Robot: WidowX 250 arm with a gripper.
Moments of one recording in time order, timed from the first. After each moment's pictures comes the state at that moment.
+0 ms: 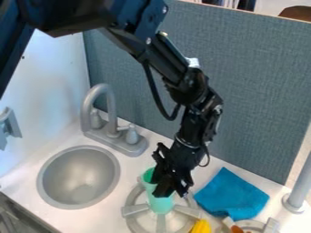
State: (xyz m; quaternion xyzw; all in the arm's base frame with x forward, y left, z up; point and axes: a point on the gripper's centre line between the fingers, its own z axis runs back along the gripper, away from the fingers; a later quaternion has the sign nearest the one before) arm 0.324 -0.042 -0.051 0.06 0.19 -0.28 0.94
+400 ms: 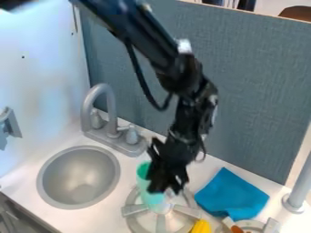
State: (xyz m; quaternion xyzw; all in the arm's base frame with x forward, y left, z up) arm 0.310 -0.041 -0.017 0.07 0.15 -0.27 0.95
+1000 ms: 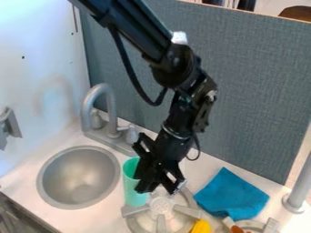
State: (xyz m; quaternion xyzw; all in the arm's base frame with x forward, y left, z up) arm 0.279 -0.034 -0.008 0.10 0.20 -0.19 0.95
